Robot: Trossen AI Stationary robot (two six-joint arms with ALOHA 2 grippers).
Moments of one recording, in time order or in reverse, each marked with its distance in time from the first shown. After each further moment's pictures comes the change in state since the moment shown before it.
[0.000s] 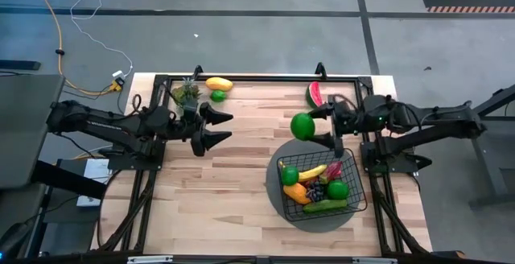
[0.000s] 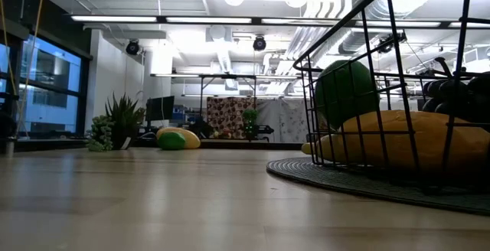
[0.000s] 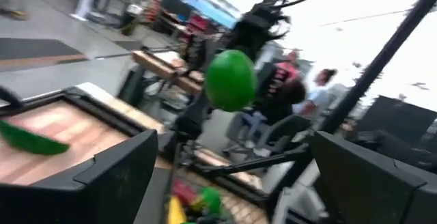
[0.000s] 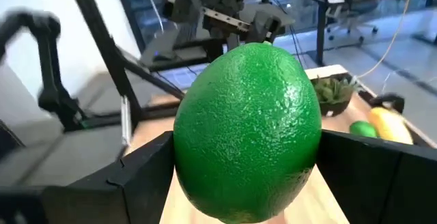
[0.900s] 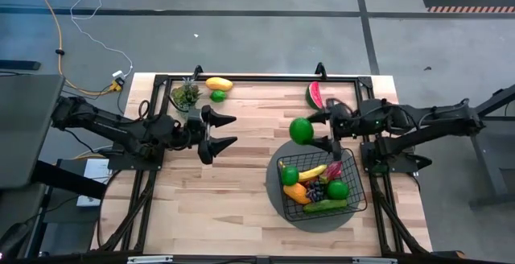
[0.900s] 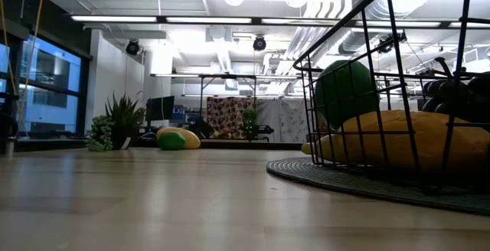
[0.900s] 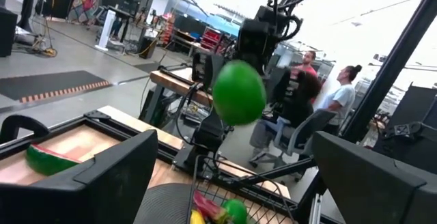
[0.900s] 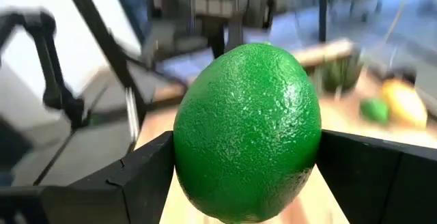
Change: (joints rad) left arm -0.101 0.088 0.000 0.120 -0.169 0.153; right arm 0.052 0.029 0.017 -0.041 0.039 0.088
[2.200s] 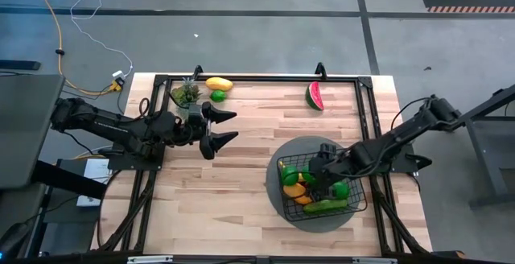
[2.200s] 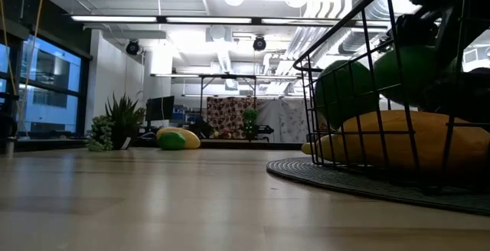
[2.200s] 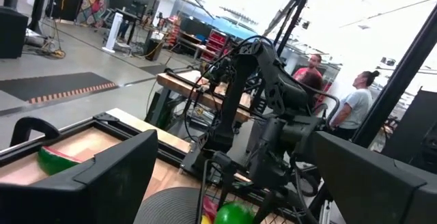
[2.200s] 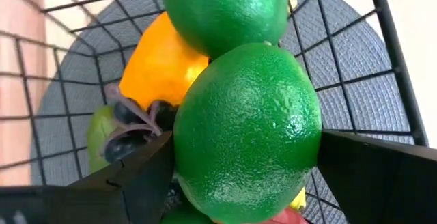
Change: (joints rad) left arm 0.052 0.000 0.000 -0.001 0.026 -0.008; right arm 0.355 0.416 -0.004 -0.549 0.149 0.246
